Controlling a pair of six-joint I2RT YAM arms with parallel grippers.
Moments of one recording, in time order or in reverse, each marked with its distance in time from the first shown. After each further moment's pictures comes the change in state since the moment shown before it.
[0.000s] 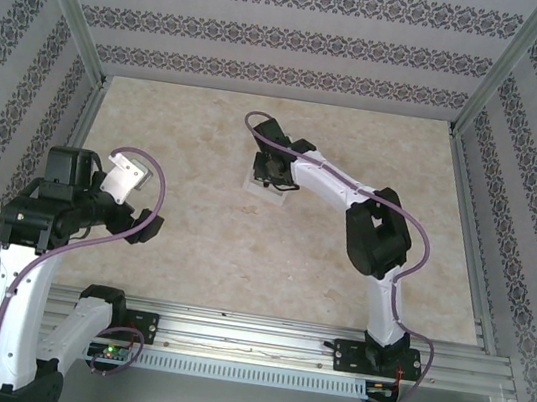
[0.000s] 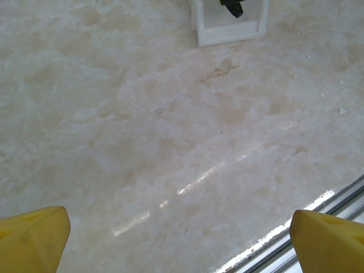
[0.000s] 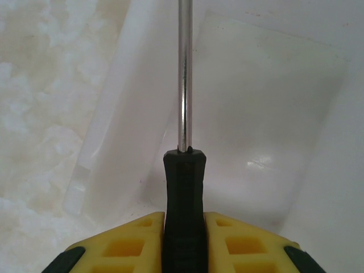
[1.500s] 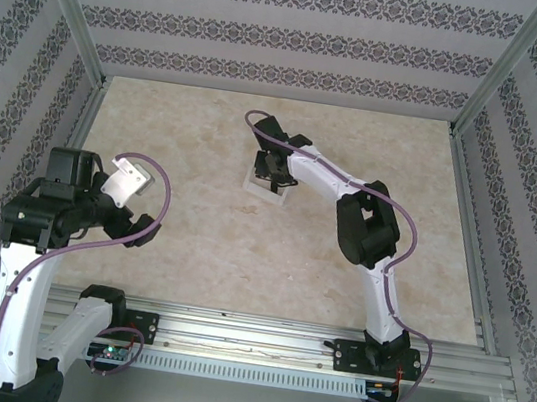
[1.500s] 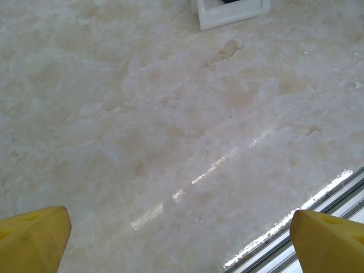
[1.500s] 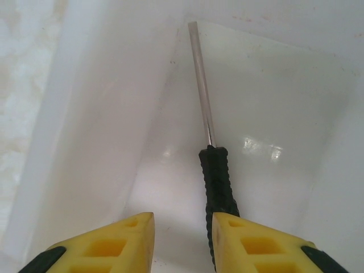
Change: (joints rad) left arm 0.000 0.014 0.000 -0.029 -0.029 0.094; right arm -0.031 0.114 0.119 -0.053 -0.003 -0.017
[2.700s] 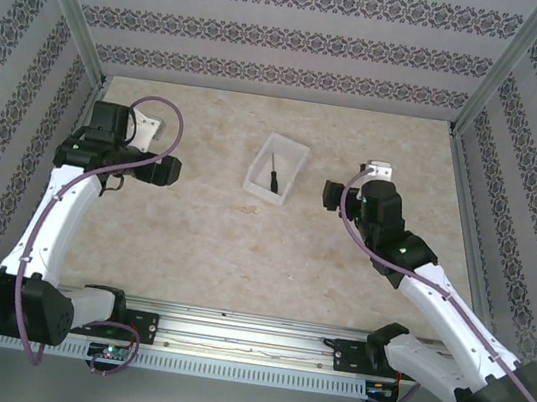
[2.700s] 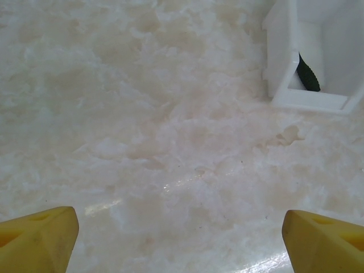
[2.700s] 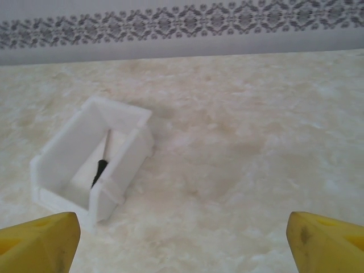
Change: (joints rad) left arm 0.000 0.390 -0.013 0.430 -0.067 -0.378; right arm -0.140 -1.273 -1.067 0.433 0.177 -0.354
